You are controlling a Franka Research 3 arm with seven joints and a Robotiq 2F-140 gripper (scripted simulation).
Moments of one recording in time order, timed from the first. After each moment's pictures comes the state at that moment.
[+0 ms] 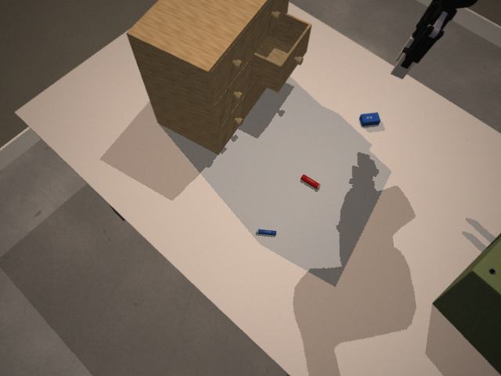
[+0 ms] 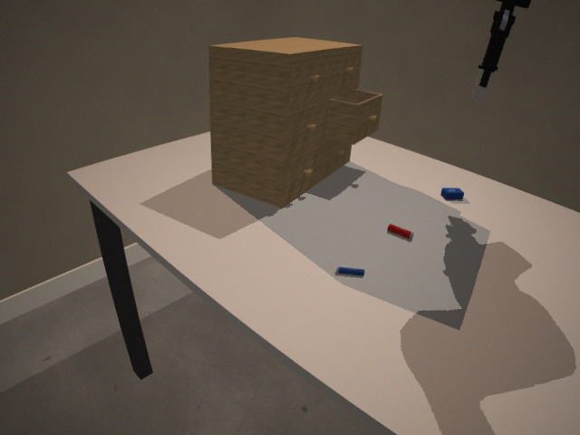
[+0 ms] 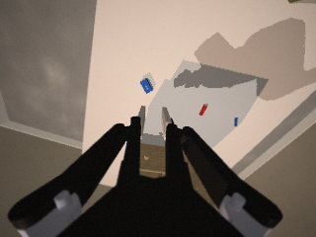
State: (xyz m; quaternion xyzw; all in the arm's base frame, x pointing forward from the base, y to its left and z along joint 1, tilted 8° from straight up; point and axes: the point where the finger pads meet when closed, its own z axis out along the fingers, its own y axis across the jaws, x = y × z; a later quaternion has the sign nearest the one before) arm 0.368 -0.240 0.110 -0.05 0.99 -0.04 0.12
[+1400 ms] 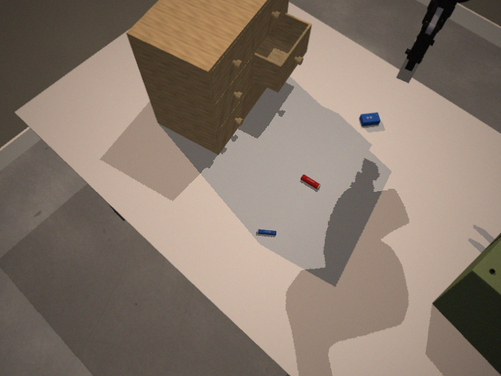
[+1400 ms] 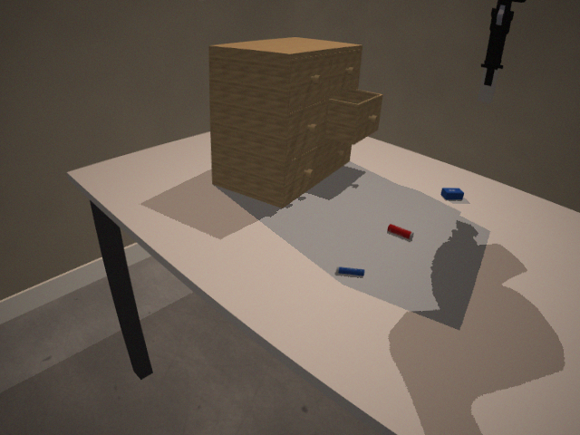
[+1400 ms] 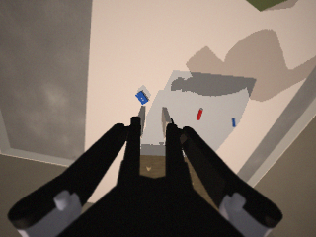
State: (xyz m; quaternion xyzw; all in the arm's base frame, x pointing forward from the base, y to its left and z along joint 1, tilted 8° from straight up) arm 0.355 -0.232 0.113 0.00 1.00 -0.02 0.06
